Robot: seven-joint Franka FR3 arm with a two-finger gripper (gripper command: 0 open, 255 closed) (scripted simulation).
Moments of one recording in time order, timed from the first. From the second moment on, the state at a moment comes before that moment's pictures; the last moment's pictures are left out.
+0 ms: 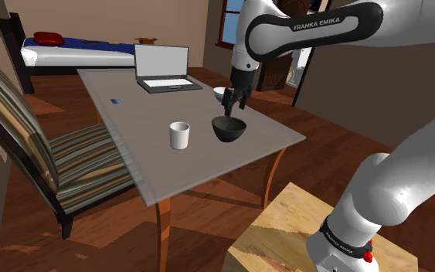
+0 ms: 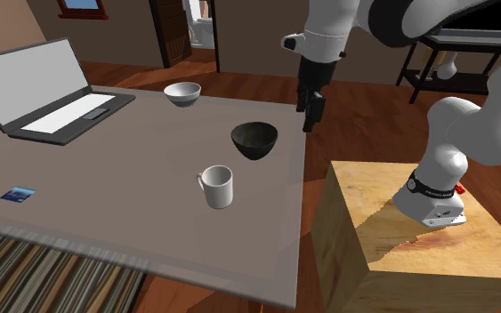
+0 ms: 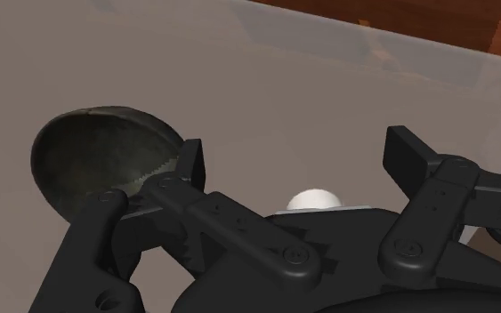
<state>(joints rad) 0.03 -0.33 0.09 -2.19 -0.05 1.92 0.05</state>
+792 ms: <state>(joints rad) 0.06 0.11 0.15 -1.89 -0.10 2.04 0.17</state>
